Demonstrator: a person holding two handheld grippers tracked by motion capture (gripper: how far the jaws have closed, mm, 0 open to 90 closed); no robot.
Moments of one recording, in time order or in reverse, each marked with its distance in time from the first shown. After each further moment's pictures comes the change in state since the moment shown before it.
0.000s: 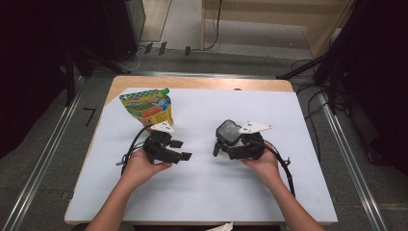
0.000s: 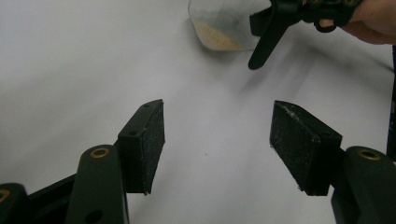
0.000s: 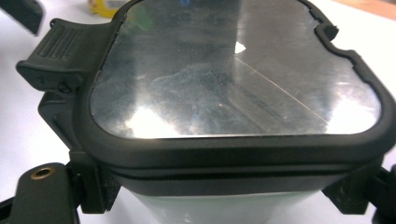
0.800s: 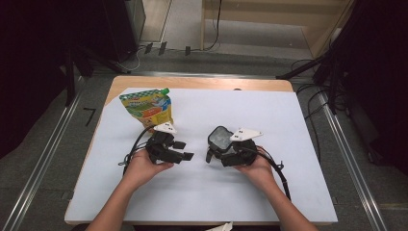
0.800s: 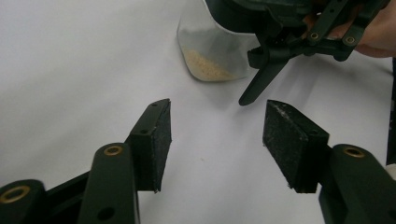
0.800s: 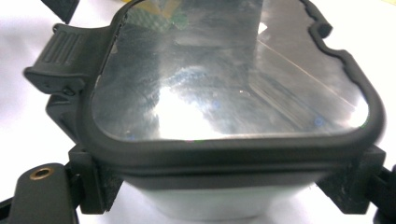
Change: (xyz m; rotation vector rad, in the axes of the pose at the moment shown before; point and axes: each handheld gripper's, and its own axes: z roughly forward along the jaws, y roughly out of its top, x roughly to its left) left arm -0.002 0.003 0.007 -0.001 -0.029 0.002; right arm 0.020 -0.007 0.007 0.012 0.016 -0.040
